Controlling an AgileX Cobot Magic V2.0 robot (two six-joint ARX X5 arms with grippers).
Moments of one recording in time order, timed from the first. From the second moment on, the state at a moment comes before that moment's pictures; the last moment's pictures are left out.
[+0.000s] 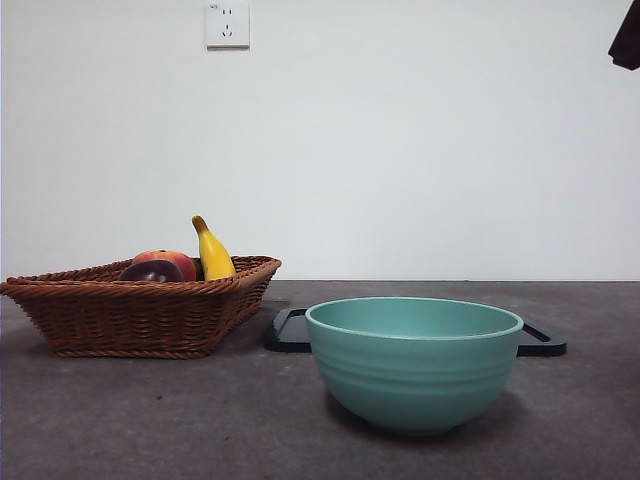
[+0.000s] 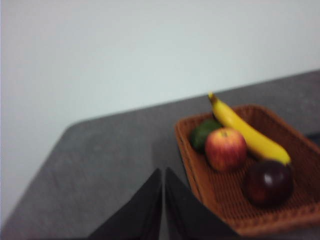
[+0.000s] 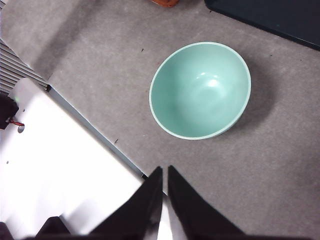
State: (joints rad) left arm 0.09 0.14 0.26 -0.15 0.18 0.21; right arm 0.58 0.72 0.82 -0.93 -0.39 0.24
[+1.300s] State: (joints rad) left arm 0.09 0.01 0.03 -0.17 0.17 0.13; right arm 0.58 0.72 0.82 -0.93 -0.39 0.24
